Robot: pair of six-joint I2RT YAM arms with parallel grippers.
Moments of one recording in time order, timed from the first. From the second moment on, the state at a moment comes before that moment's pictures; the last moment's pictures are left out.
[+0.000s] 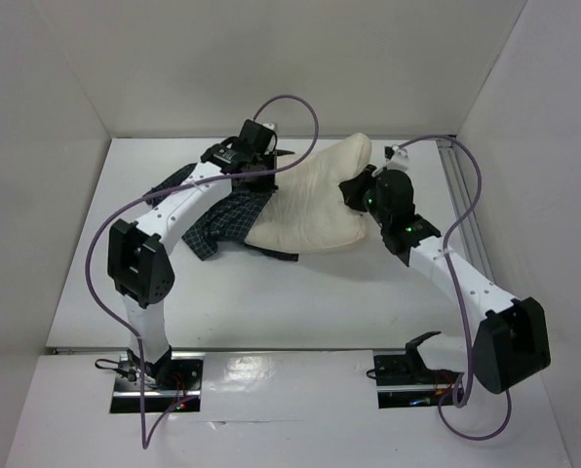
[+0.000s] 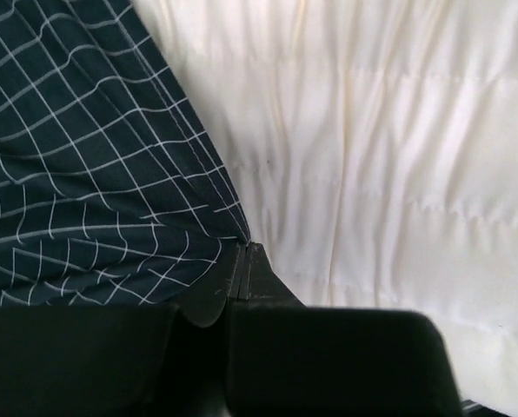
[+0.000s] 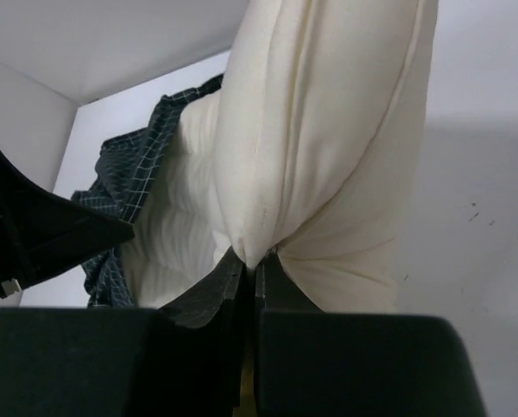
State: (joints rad) left arm -0.52 1.90 1.84 -0.79 -0.04 -0.43; right arm 0.39 1.24 0.89 0.08 0.08 0.62
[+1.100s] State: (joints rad) left arm -0.17 1.14 0.44 -0.18 -0.01 -0.96; right arm 0.43 1.41 0.78 0.05 -0.02 0.73
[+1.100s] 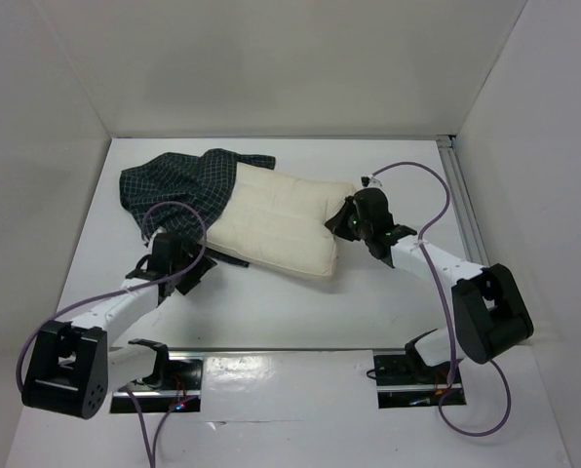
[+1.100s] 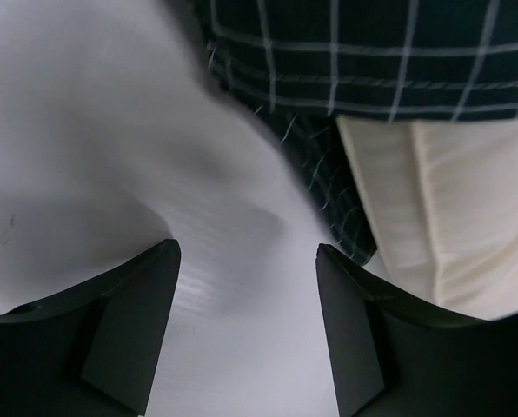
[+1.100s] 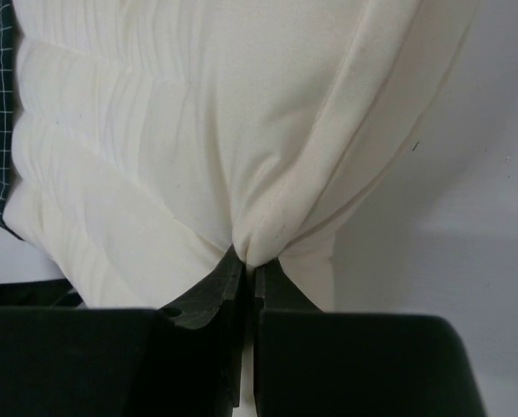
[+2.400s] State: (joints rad) left arm -0.37 1.60 1.06 -0.03 0.25 -0.90; right arm 0.39 1.61 1.11 0.17 0.09 0.78
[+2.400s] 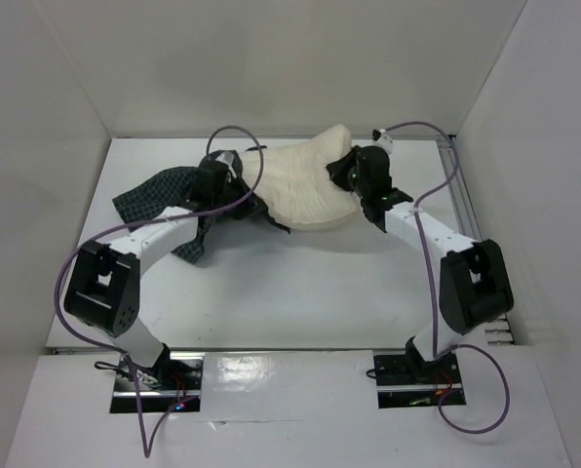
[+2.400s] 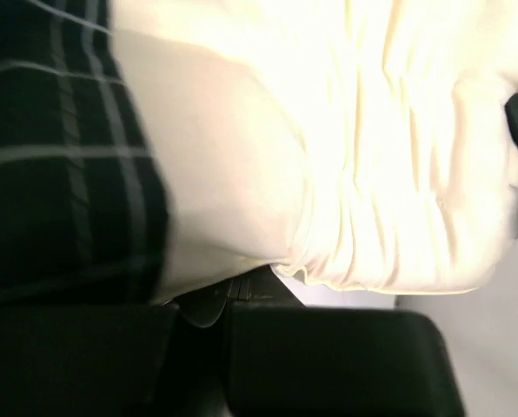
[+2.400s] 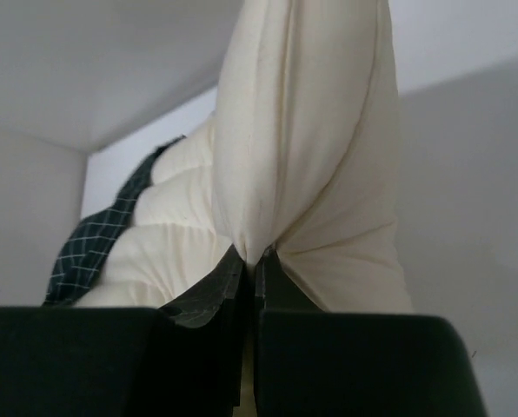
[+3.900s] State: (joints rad) left arm -0.37 1.33 1.00 -0.41 0.52 -0.53; right arm 0.25 1.16 0.56 0.04 -0.07 0.92
